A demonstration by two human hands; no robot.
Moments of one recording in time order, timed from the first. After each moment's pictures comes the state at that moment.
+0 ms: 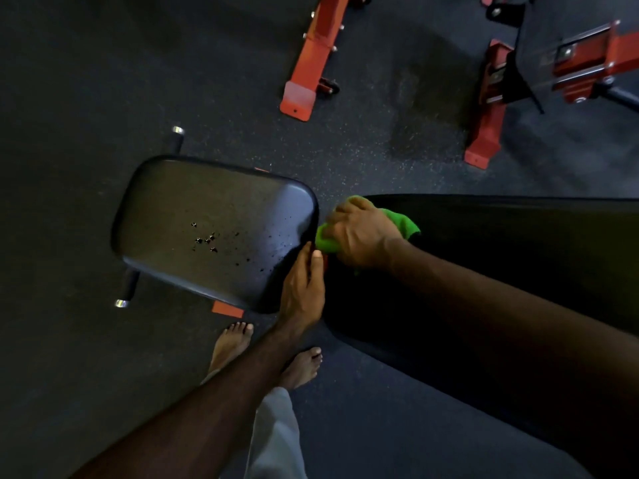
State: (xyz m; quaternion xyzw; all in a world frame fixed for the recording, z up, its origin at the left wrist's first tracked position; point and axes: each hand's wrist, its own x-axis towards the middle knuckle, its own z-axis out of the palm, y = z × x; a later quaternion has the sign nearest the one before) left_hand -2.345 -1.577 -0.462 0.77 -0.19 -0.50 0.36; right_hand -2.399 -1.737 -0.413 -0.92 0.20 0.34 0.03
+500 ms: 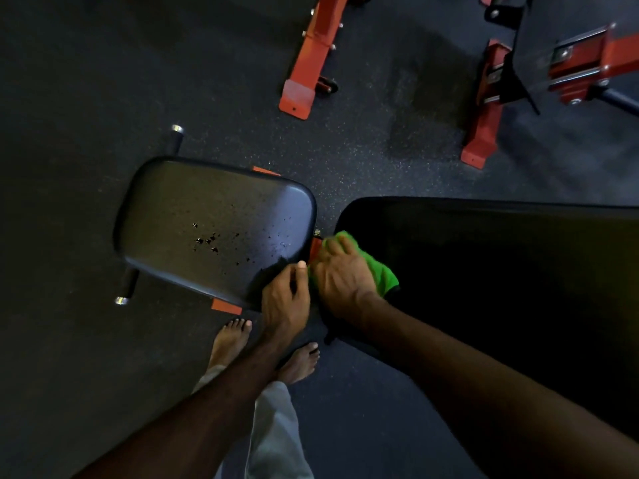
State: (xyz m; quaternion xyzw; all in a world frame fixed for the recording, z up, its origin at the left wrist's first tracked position) left_hand -2.336 -1.550 -0.451 0.82 -0.20 -0.40 0.35; right_hand -2.409 -1.657 -0.422 -0.91 0.23 0.33 0.05
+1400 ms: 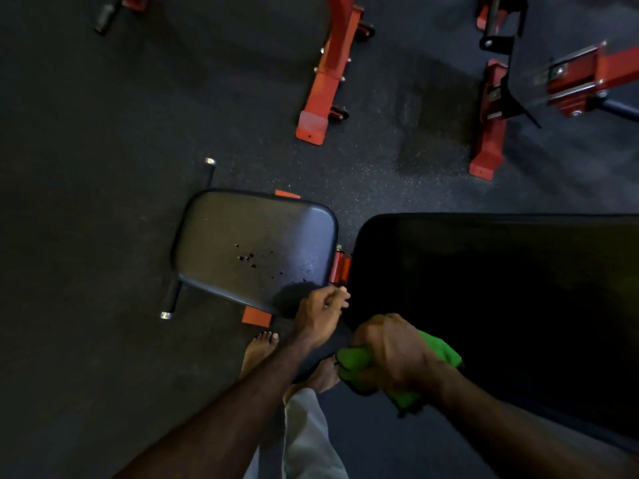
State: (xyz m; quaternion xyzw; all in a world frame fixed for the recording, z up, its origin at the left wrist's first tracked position) left_hand -2.310 -1.540 -0.418 0.68 -0.21 -0.63 0.31; right_hand -2.464 -1.602 -0.335 -0.87 0.26 0.31 0.27
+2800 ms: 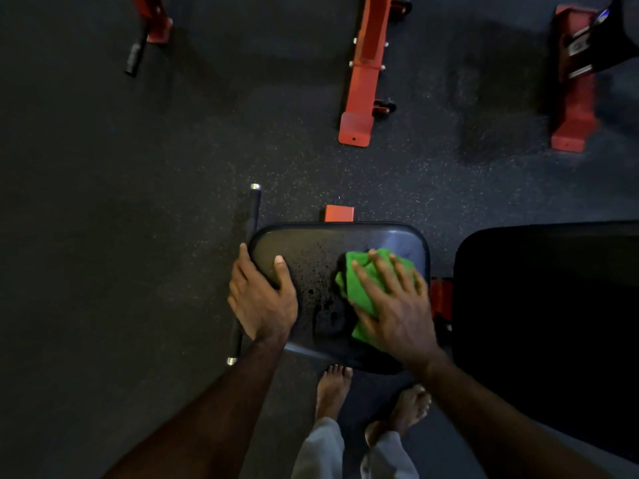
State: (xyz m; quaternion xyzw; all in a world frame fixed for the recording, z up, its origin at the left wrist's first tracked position) left_hand -2.090 -1.549 -0.510 0.93 -0.26 -0.14 0.21; right_hand -2.306 -1.608 -0.498 -0.89 0.44 -0.01 0.12
